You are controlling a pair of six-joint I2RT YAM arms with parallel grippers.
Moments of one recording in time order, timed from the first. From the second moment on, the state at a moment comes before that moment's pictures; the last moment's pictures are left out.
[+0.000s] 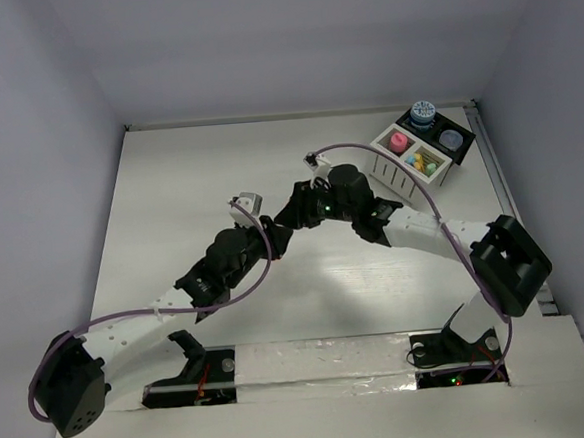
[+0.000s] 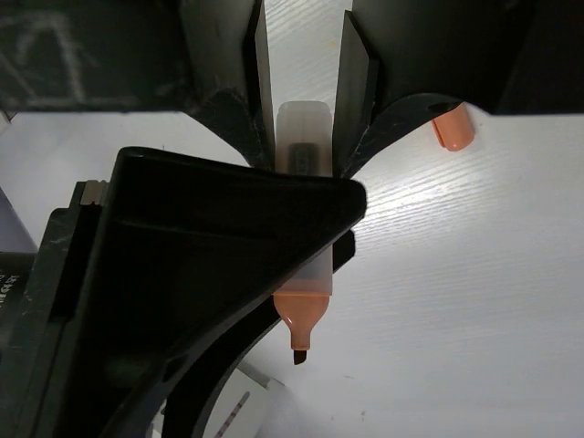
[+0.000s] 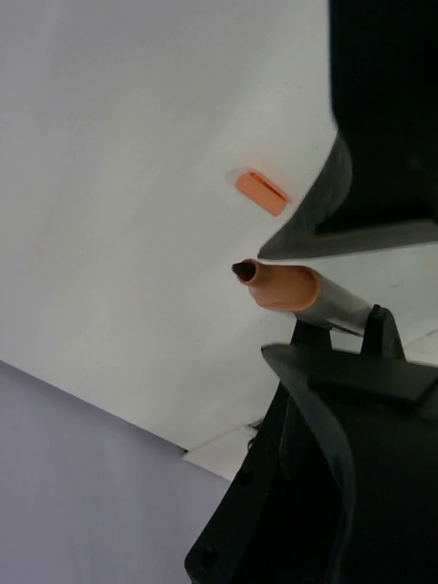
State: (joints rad) left arm -0.80 0.96 0.46 0.28 -0.18 -0.51; right arm 0.74 1.57 1.00 0.25 -0.35 0.64
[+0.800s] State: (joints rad) left arm -0.81 0.90 0.38 0.43 -0.03 -0.60; right arm 0.64 1.55 0.94 0.46 -0.57 0.75
